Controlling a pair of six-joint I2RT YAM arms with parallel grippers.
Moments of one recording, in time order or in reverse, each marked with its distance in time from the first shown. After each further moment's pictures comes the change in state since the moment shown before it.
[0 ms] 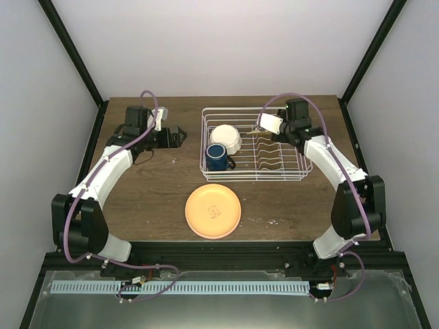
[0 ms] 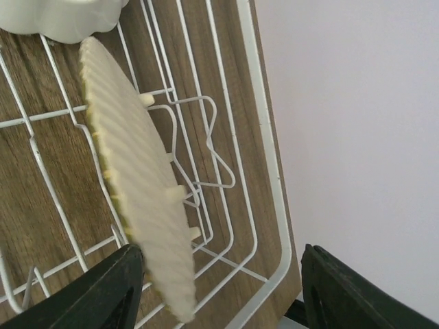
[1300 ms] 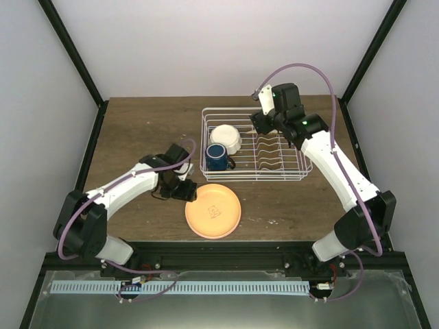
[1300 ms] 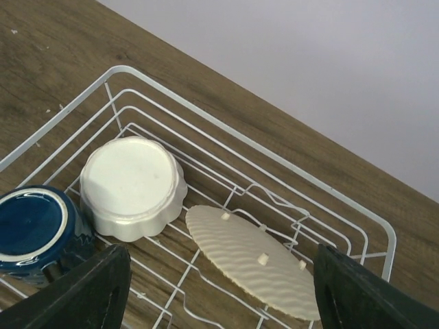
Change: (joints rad) left arm -0.358 -0.013 -0.196 -0.430 -0.179 -0.074; right arm 0.194 -0.084 0.294 -0.311 0.064 0.983
